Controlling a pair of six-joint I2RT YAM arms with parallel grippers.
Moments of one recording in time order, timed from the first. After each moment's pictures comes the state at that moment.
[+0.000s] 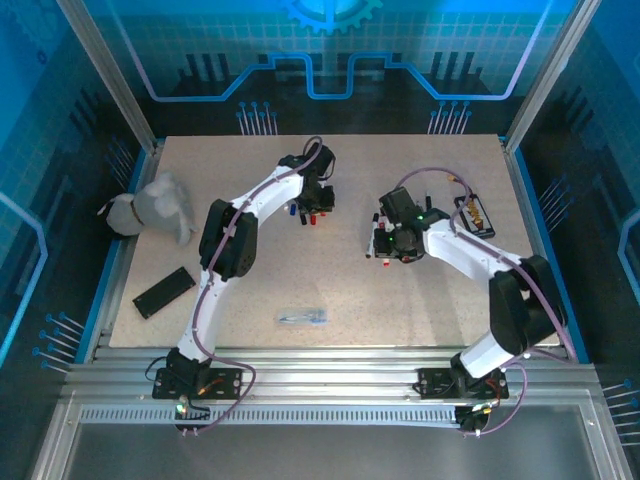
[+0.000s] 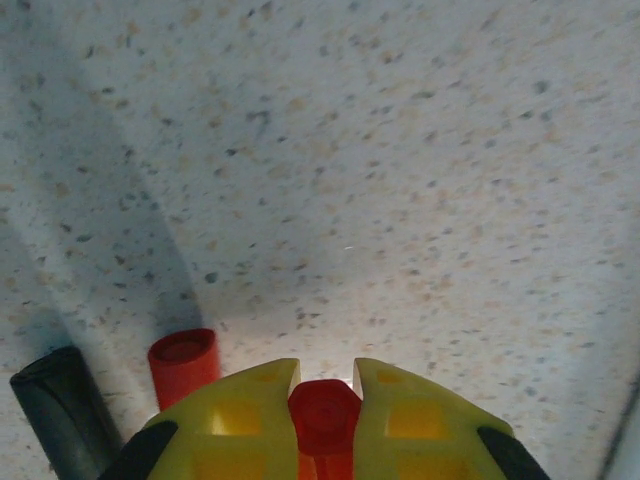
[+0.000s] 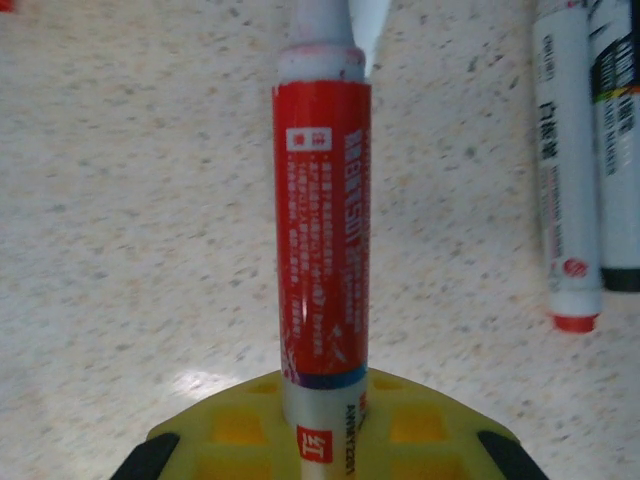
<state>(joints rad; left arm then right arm) -0.44 2.41 2.09 -0.91 0.11 -0.56 0.45 1.58 1.07 -0.66 -0.01 0.44</state>
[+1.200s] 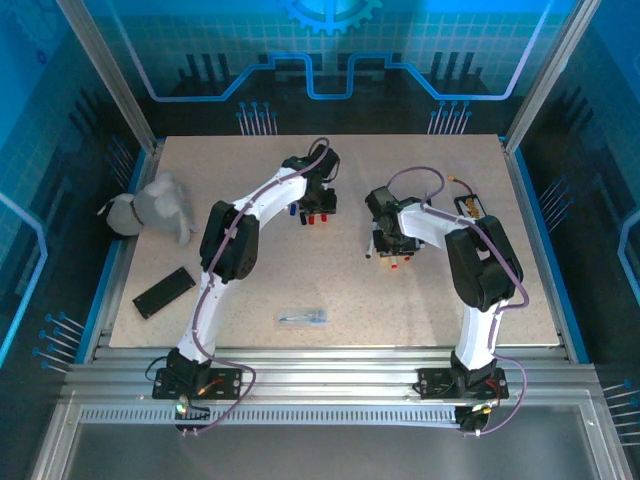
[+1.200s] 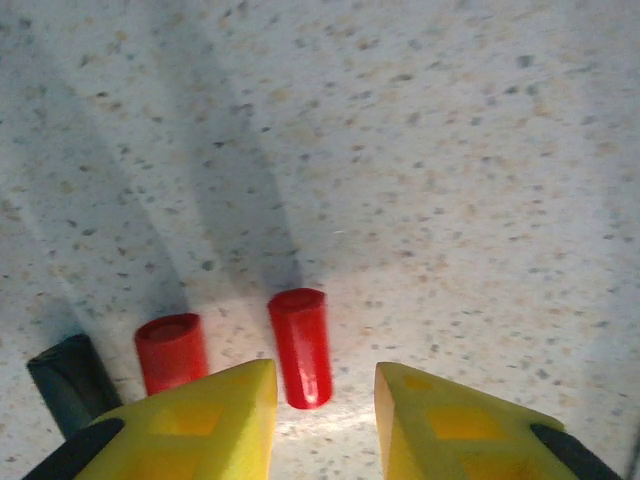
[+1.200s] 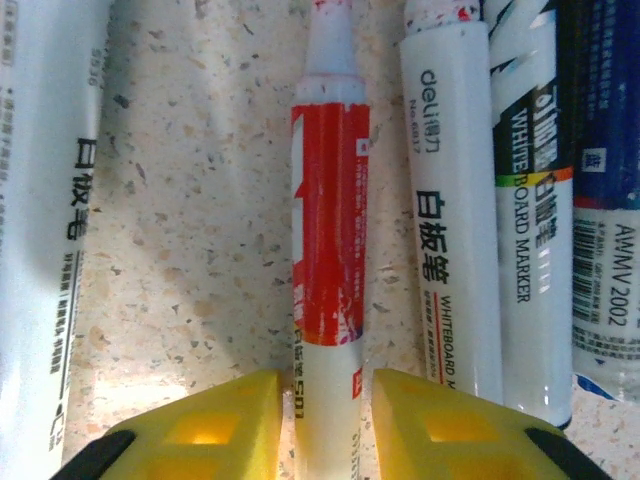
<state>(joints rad) -0.47 2.39 2.09 -0.92 0.05 -0.50 0.43 1.90 1.23 -0.75 0.22 0.41</state>
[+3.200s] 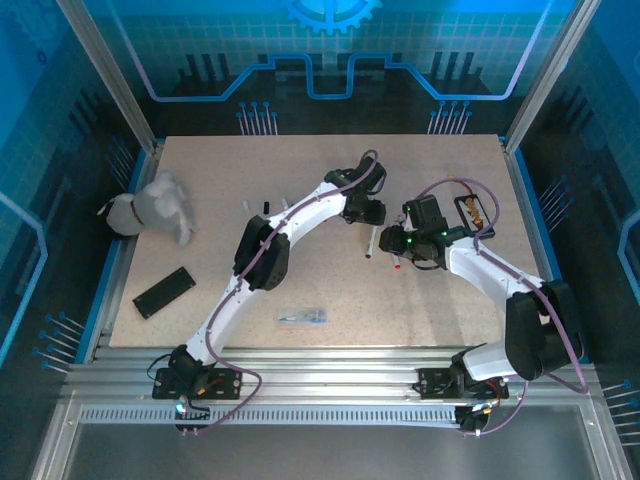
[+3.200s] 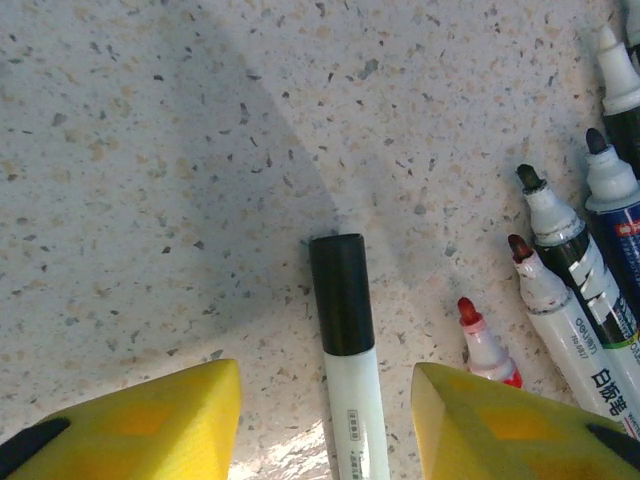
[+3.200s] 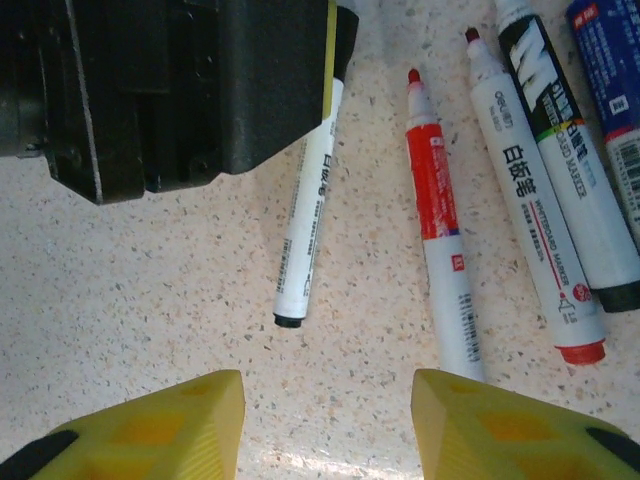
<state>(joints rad) -0.66 2.61 2.43 -0.92 0.11 -0.45 0.33 1.40 0.85 -0.40 -0.13 0.55</state>
